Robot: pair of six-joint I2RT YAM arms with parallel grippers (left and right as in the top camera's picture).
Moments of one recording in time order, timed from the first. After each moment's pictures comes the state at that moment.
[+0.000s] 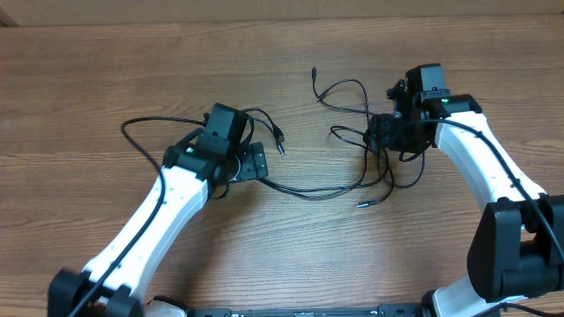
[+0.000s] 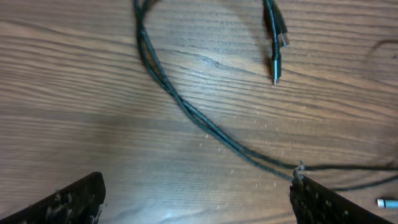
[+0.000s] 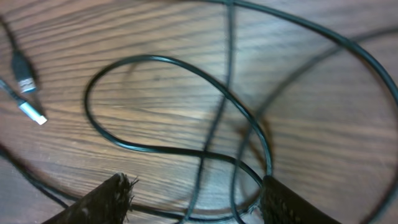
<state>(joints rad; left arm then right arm) -0.37 1.49 1.06 -0.75 -0.01 -0.57 0.11 1.75 1.26 -0.79 -0.24 0.14</state>
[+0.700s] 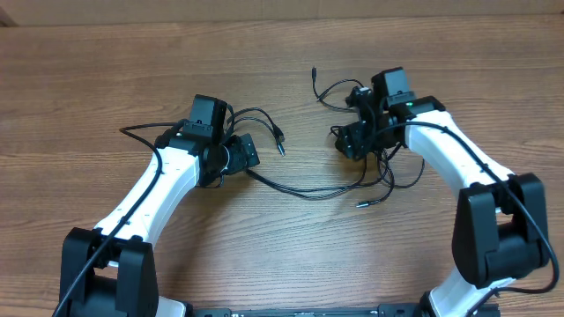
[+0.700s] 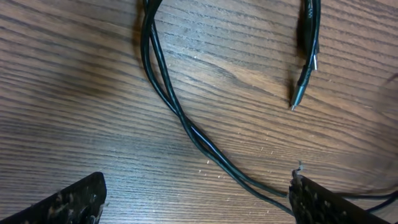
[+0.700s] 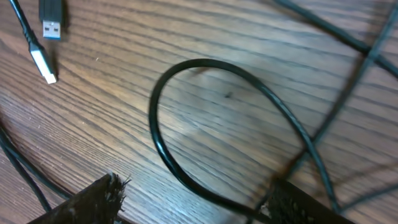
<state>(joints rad) -0.24 1.62 1.05 -0.67 0.17 -0.60 0.24 1.85 1.26 -0.69 -0.26 -0.12</state>
